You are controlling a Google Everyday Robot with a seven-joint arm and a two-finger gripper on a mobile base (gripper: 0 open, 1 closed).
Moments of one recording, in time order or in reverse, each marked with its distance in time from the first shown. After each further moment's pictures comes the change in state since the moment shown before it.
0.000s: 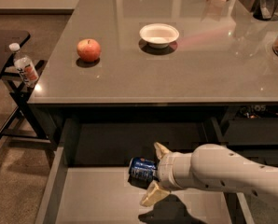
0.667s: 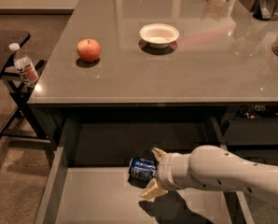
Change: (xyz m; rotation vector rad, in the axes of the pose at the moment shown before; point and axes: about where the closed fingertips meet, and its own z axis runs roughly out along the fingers) arm 0.011 -0.003 0.017 0.003 0.009 0.012
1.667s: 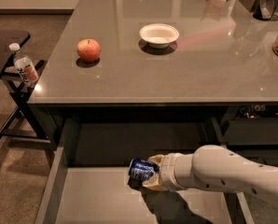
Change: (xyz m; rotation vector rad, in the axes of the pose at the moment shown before) arm -0.001 0.001 -0.007 -0.004 -0.007 -0.005
